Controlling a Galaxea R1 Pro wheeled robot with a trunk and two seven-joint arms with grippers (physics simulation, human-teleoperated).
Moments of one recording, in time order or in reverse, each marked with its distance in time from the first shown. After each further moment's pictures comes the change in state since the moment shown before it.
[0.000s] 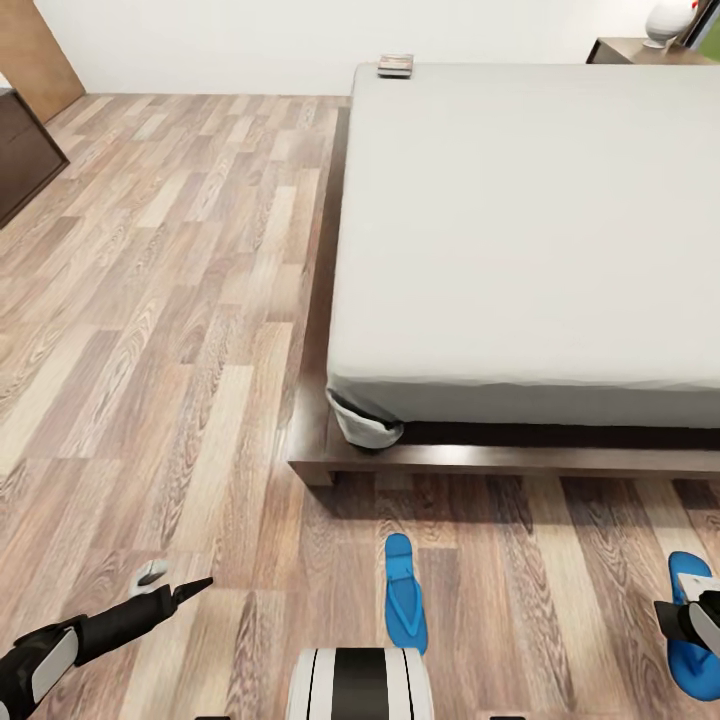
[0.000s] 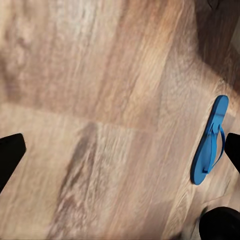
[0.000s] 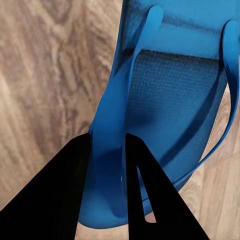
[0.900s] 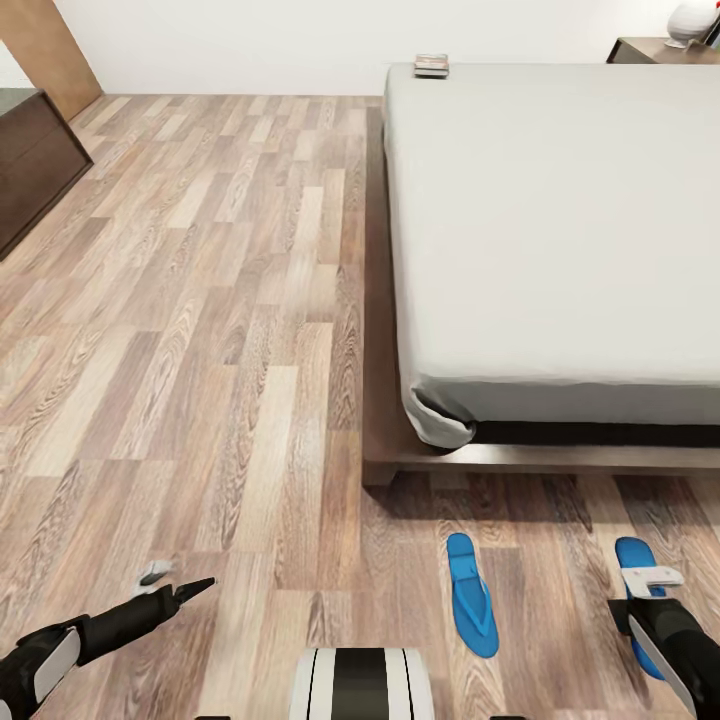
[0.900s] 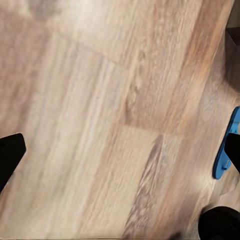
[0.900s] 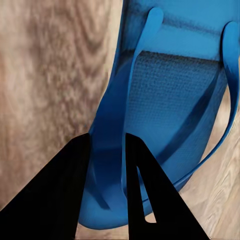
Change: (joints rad) left arm 0.000 -0.005 -0.001 0.000 -0.001 -0.002 0.000; right arm 0.000 0.155 -0.008 0.005 0.332 -0.095 -0.006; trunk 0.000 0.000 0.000
